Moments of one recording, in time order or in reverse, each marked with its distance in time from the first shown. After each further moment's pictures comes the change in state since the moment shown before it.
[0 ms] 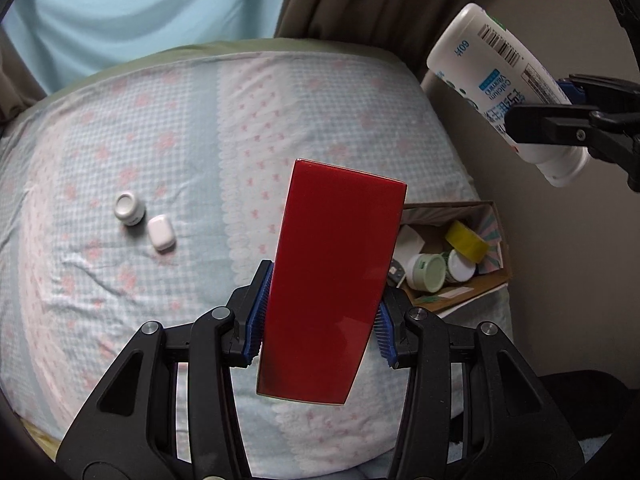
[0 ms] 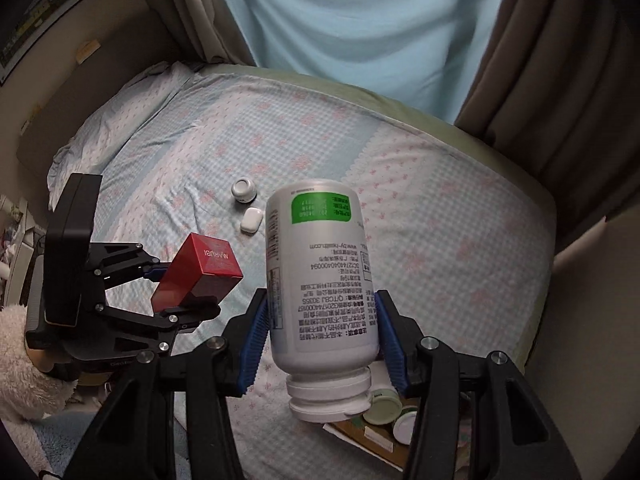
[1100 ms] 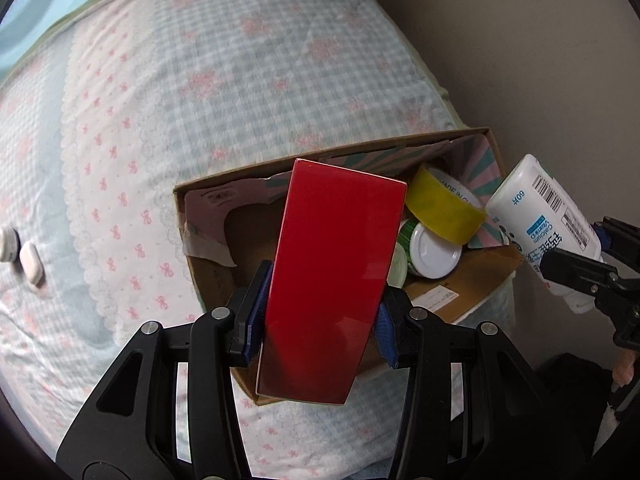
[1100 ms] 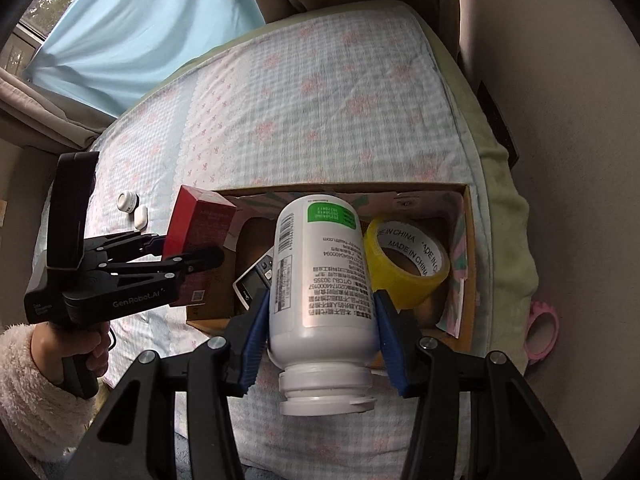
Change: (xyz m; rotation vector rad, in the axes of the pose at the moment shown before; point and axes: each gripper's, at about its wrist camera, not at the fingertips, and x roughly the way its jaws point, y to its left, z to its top) left arm 0.209 -0.130 0.016 0.137 0.289 -0.062; right arm 0.066 -0.156 -0.221 0.640 0.075 -0.034
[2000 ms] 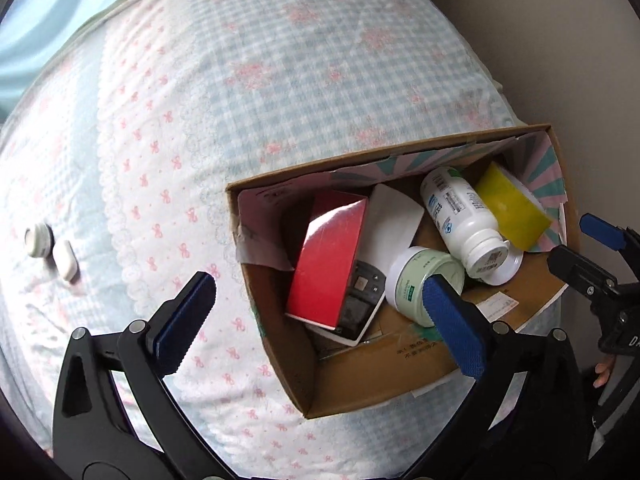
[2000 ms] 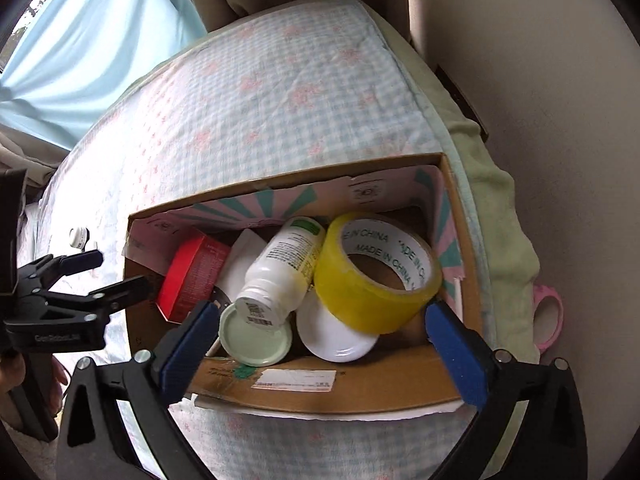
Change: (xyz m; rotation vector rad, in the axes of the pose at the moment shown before) left arm 0.010 0.020 -0.001 -0.020 0.008 0.174; right arm 0.047 -0.020 -0.008 0.123 -0.047 -0.105
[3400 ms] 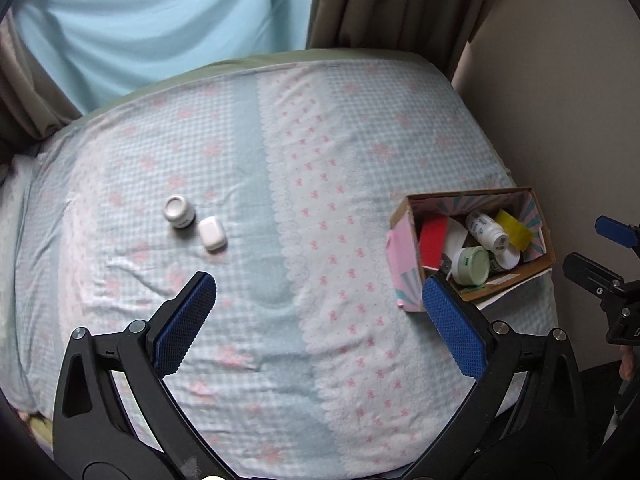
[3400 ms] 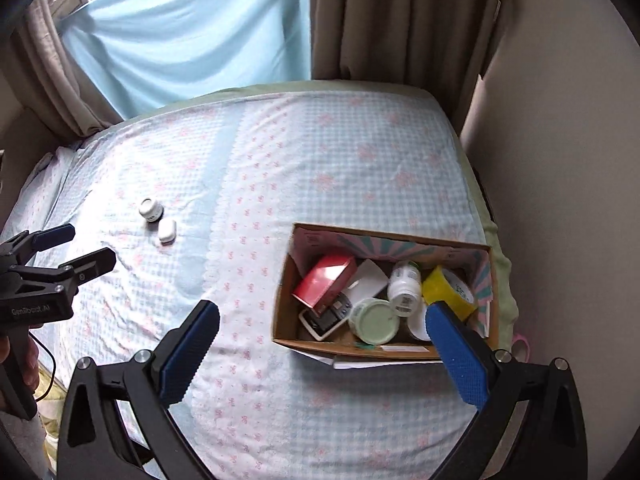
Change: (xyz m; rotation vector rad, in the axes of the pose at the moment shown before) left arm -0.197 0.162 -0.135 -0.146 -0.336 0.070; right arm -0.136 0.199 -0.049 -0.278 -0.197 -0.061
